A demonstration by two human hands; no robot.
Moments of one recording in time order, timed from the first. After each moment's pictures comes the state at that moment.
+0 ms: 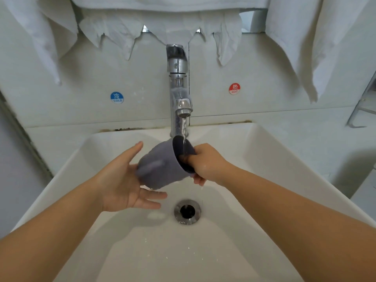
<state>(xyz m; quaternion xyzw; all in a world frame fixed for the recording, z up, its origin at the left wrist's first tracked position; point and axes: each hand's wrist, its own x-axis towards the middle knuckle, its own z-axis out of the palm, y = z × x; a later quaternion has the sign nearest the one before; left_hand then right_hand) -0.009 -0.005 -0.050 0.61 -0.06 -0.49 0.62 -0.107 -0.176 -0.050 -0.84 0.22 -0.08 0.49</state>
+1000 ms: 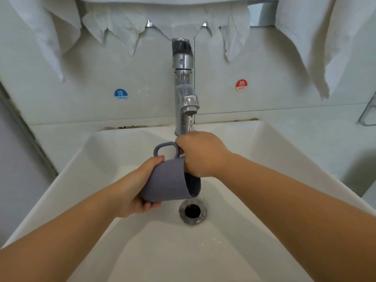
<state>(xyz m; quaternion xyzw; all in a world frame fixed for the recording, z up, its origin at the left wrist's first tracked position) -0.022 -0.017 -0.064 0.74 -0.05 -0.38 0.54 -0.093 -0.168 -0.028 -0.99 0.05 -0.13 0.01</state>
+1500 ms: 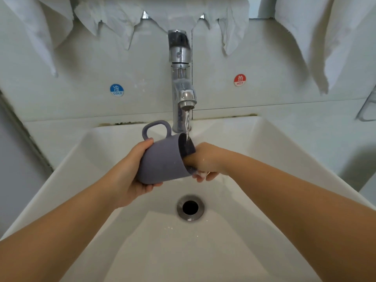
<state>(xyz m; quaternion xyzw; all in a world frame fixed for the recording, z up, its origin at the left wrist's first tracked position) -0.024 -0.021 -0.053 0.67 -0.07 -0.34 0.66 -0.093 -0.183 -0.045 -0.88 0.25 0.09 0.40</state>
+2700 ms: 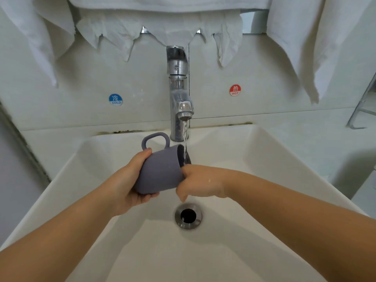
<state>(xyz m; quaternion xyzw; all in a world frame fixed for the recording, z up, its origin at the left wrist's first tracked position) -0.019 -0.021 -0.056 0.69 -0.06 -0.34 0.63 -0.115 -0.156 -0.041 -0.89 0.10 0.12 0.44</state>
